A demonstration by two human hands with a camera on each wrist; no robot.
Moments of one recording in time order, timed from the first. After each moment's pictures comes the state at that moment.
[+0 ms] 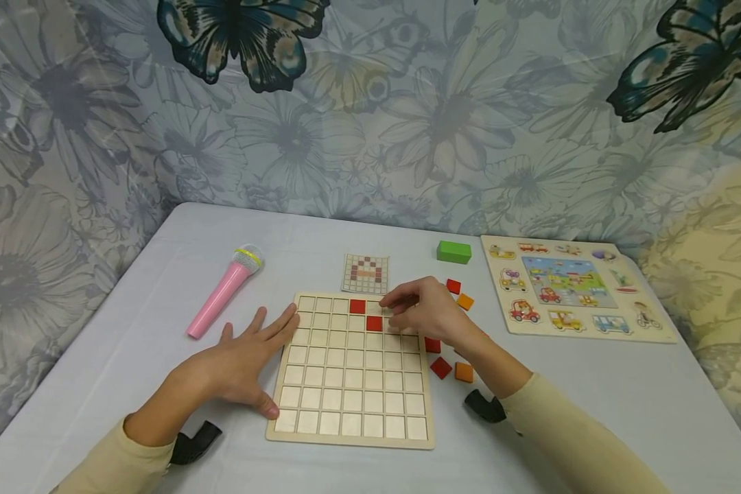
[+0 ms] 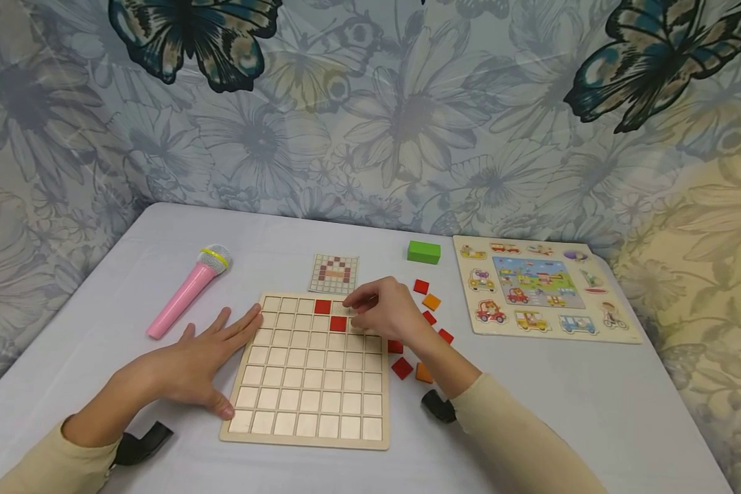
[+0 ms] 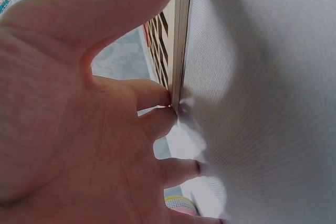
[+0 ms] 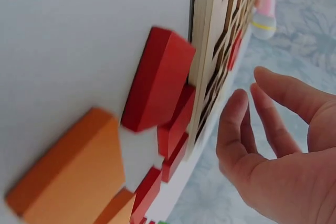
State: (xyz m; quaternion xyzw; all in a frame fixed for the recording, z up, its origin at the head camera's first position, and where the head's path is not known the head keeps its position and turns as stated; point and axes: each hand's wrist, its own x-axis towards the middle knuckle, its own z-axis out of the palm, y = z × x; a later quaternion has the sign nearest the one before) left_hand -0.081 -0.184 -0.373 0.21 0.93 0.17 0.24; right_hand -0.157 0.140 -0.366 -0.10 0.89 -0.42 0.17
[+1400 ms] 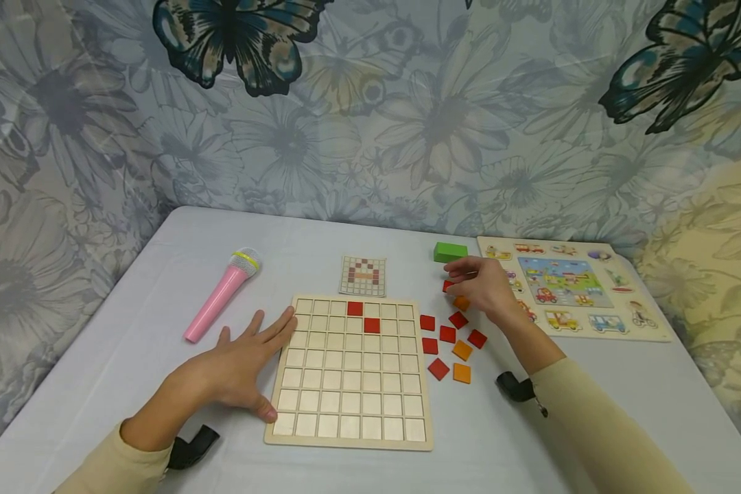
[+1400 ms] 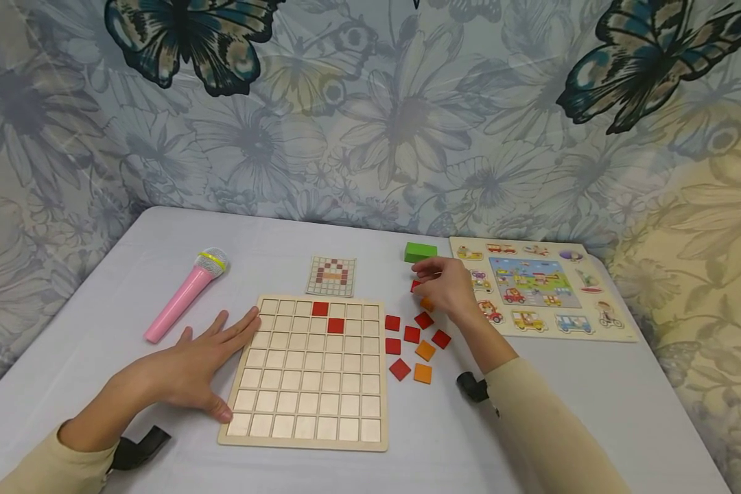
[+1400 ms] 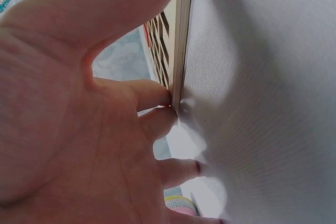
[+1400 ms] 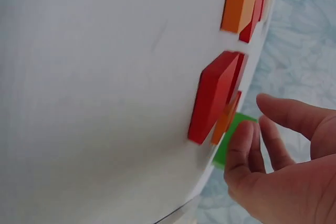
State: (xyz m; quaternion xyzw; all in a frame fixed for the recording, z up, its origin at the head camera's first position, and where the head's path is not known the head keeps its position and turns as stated) left_hand -0.080 -0.184 -0.374 0.20 0.93 0.18 0.23; right_hand -0.199 0.227 -0.378 0.02 0.90 -0.43 0.07
